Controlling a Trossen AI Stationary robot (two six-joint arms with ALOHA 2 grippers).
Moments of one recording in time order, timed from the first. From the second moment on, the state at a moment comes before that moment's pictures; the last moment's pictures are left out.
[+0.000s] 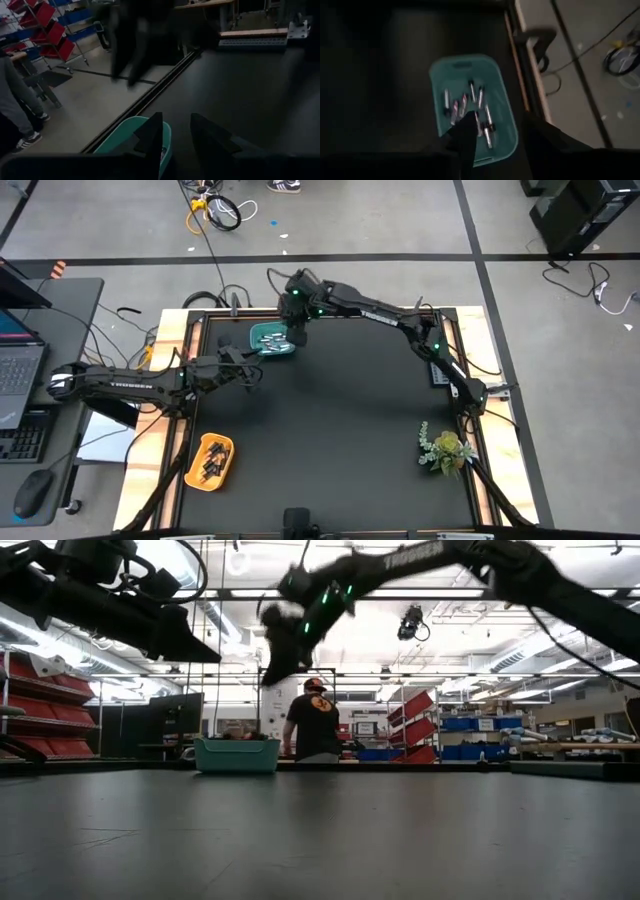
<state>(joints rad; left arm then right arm) 0.12 0.76 0.26 0.31 -0.53 0.10 -0.42 2.39 2.35 -0.76 -0.10 -0.31</state>
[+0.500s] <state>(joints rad) -0.02 0.69 0.26 0.26 -0.54 -0.05 -0.36 1.95 1.76 -0.63 -0.04 -0.28</state>
